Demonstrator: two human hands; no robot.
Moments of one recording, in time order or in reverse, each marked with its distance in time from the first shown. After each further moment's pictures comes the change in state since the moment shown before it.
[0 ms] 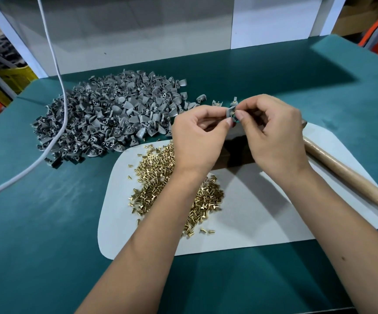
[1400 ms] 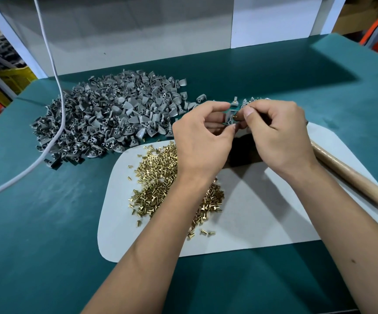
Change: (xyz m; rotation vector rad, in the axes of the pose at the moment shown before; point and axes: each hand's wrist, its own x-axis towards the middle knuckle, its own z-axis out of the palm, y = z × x) left_hand -0.007 0.010 0.003 0.272 0.026 0.096; right_hand 0.004 -0.002 -0.005 0.016 -0.078 0.162
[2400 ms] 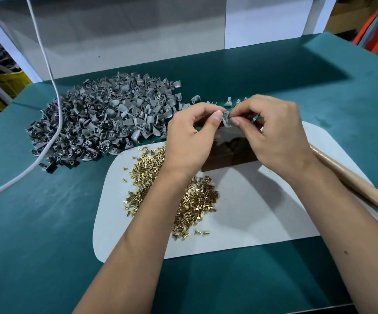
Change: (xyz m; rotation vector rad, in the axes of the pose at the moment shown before) left_hand 0.010 -0.007 -0.011 -0.099 -0.183 -0.011; right_hand 0.004 0.012 -0.012 -0.109 -0.078 -0.265
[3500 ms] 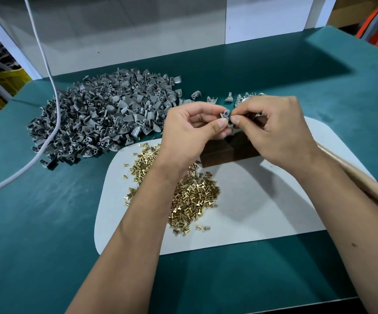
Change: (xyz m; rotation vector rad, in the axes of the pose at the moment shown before) left_hand -0.001 0.002 -0.010 -0.290 -0.121 -0.151; right_hand -0.002 -0.003 -0.005 0.035 -0.061 0.035
